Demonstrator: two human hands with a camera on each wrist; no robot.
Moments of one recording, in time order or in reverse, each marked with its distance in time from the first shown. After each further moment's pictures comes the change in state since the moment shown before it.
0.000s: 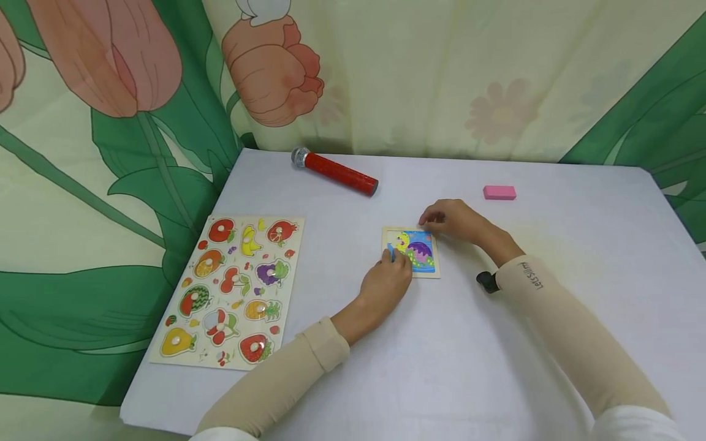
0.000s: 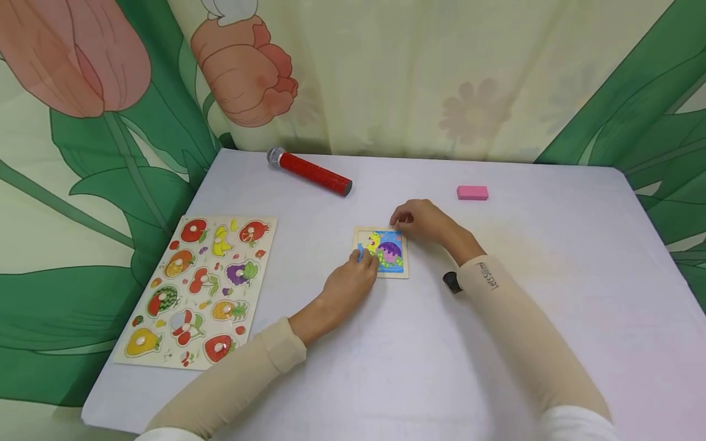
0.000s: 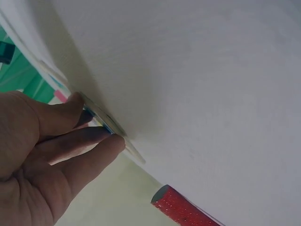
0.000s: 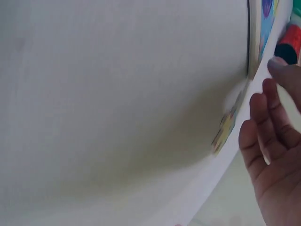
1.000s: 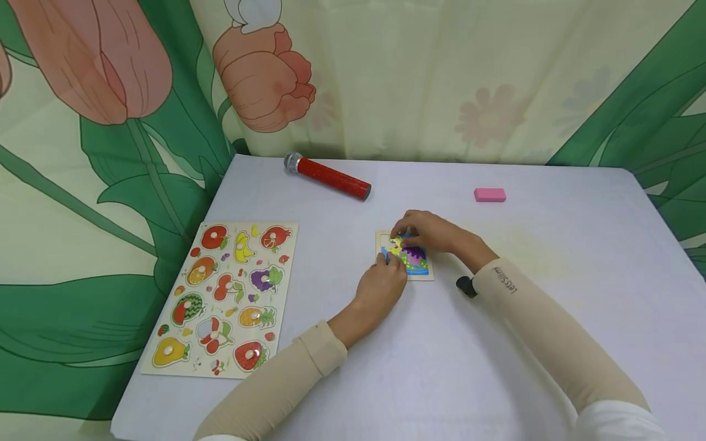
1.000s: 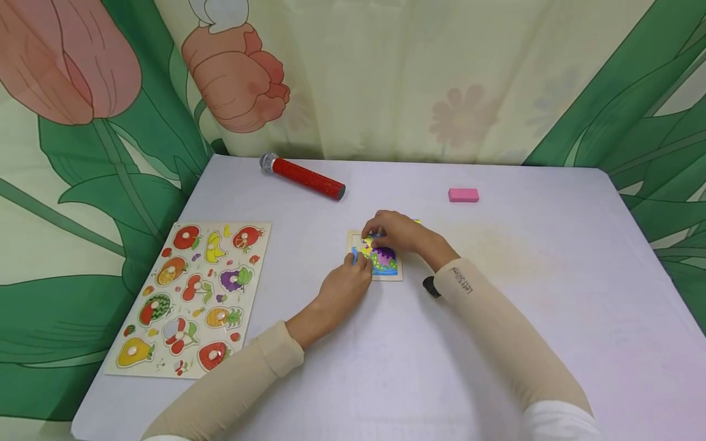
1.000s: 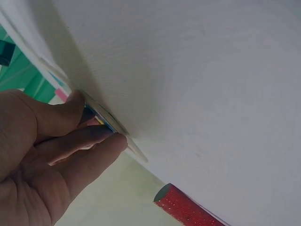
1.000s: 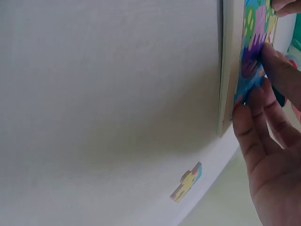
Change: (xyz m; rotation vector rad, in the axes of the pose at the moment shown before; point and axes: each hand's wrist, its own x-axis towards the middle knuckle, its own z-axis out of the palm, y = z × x) left_hand 0.002 0.000 -0.001 0.006 0.039 -0.007; right_hand 0.006 -0.031 0.017 -0.048 -0.120 -0.171
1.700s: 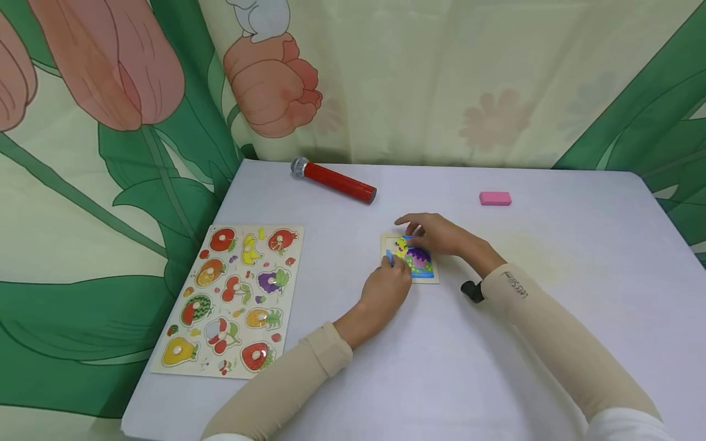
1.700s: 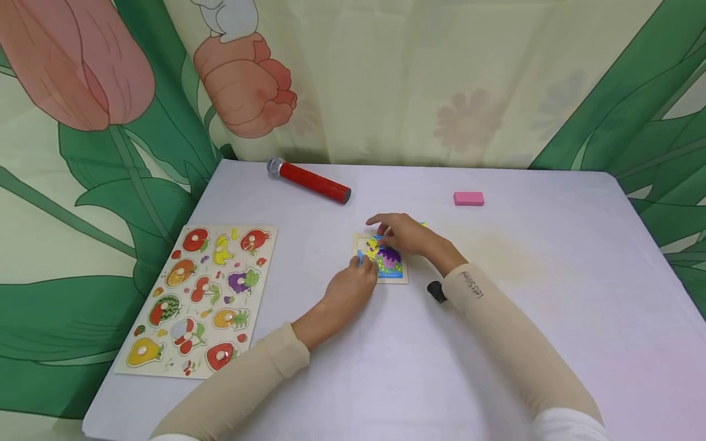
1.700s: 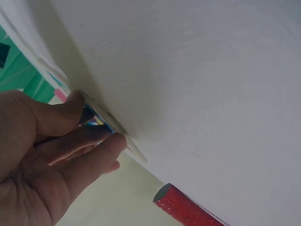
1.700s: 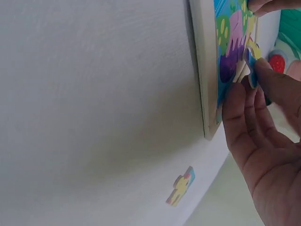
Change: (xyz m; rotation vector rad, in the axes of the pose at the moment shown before) left_hand -0.002 0.003 0.000 -0.002 0.024 -0.024; right_hand -0.006 -0.002 0.000 0.112 0.035 0.128
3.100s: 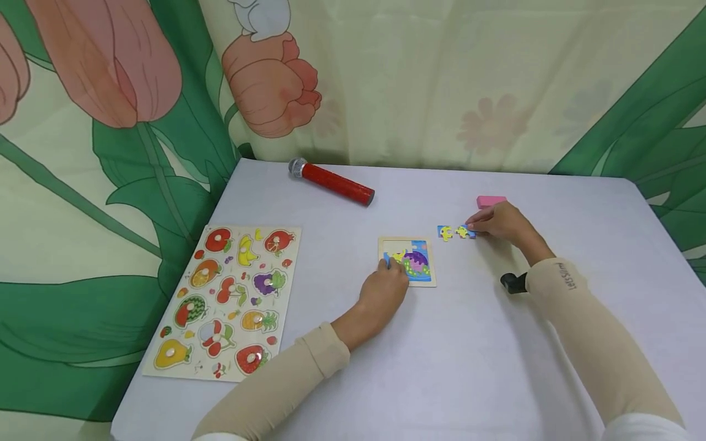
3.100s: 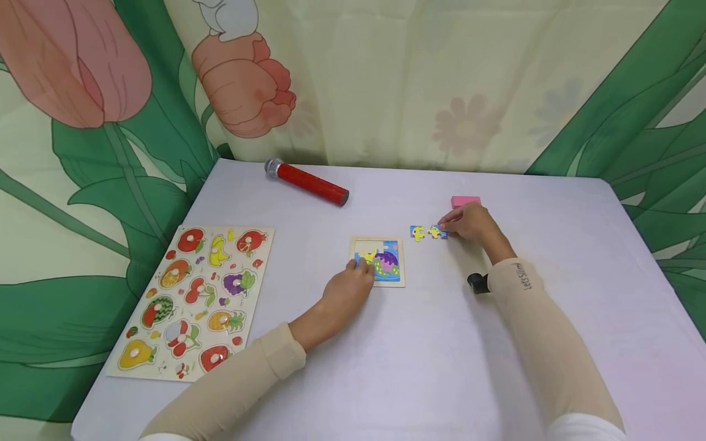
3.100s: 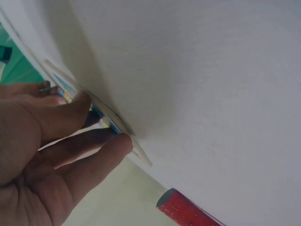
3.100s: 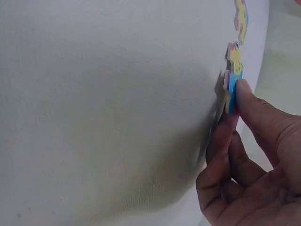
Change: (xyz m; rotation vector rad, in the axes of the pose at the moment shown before) left_hand 0.001 -0.003 -0.008 -0.049 -0.098 -0.009; right_hand -0.048 0.081 -0.064 0.068 0.193 0.480
